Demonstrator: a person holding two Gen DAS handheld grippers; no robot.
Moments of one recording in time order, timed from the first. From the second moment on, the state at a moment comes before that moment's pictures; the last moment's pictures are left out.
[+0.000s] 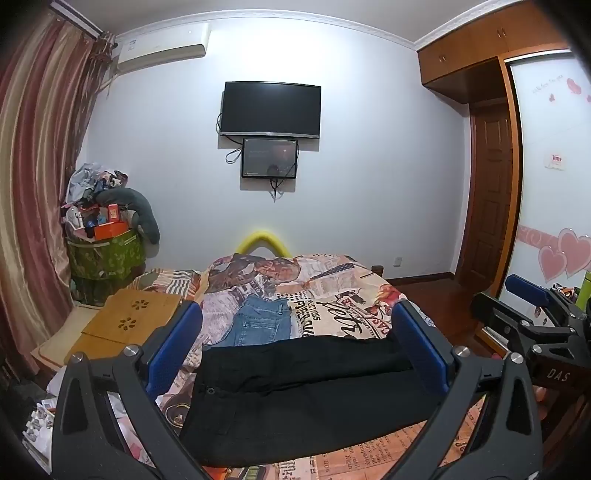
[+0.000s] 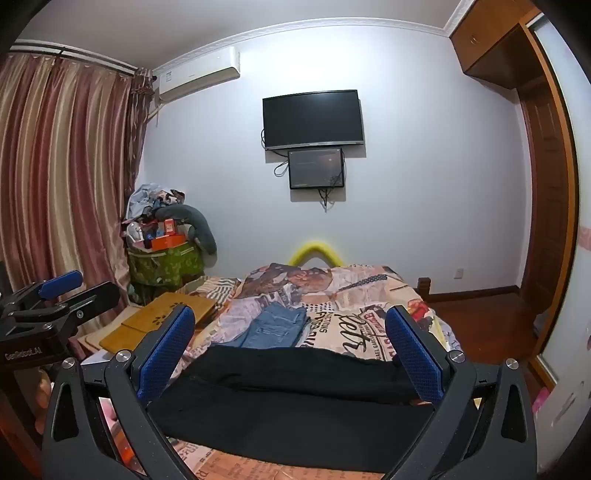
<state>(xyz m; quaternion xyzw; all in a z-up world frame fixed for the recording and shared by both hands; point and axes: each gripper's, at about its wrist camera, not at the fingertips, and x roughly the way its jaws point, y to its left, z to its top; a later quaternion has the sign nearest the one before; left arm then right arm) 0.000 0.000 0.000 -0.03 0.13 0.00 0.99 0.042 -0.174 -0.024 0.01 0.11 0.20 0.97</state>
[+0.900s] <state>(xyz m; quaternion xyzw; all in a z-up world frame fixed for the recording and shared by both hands) -0.001 -0.001 -0.001 -0.02 0.12 0.01 0.99 0.043 -0.177 -0.025 0.01 0.11 0.20 0.97</state>
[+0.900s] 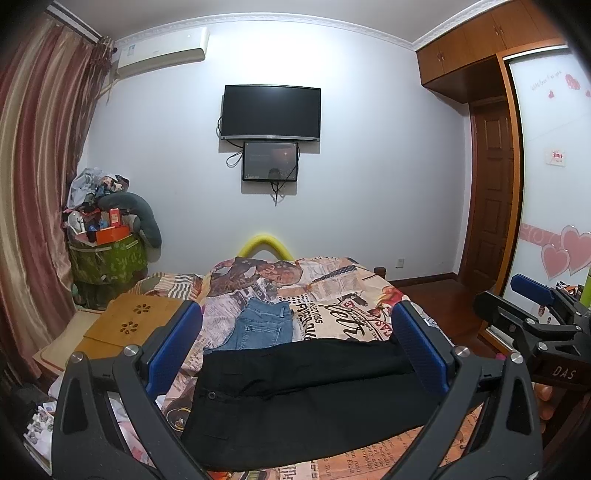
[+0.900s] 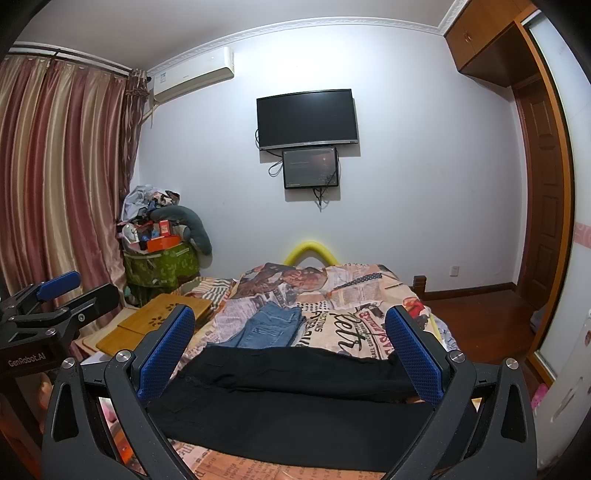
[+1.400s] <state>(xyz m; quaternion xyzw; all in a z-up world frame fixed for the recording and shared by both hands) 0.002 0.002 -0.003 -0.02 0.13 0.01 0.99 0.048 -0.185 -0.028 0.01 0.11 0.19 0.97</state>
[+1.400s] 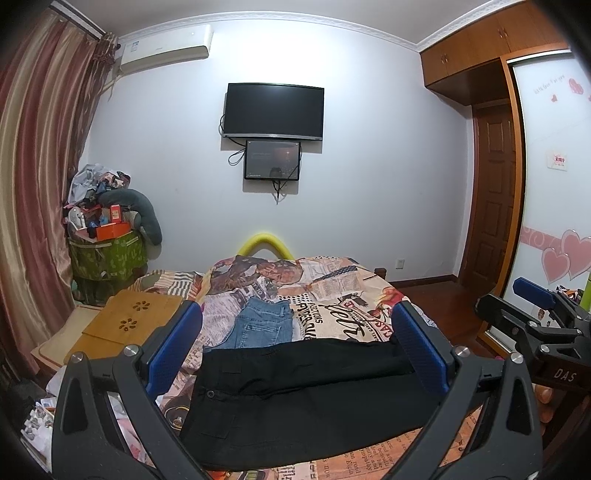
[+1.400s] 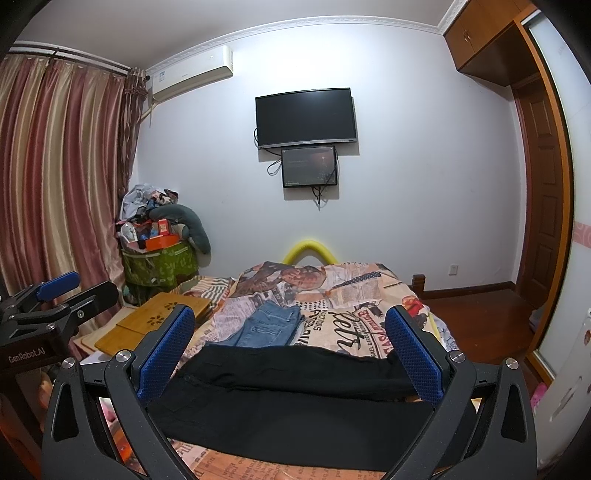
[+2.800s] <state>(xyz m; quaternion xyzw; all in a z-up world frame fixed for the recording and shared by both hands) 0.015 -0.003 -0.004 -0.02 0.13 0.00 0.99 0.058 -0.196 -0.030 0.01 0.12 0.18 0.98</state>
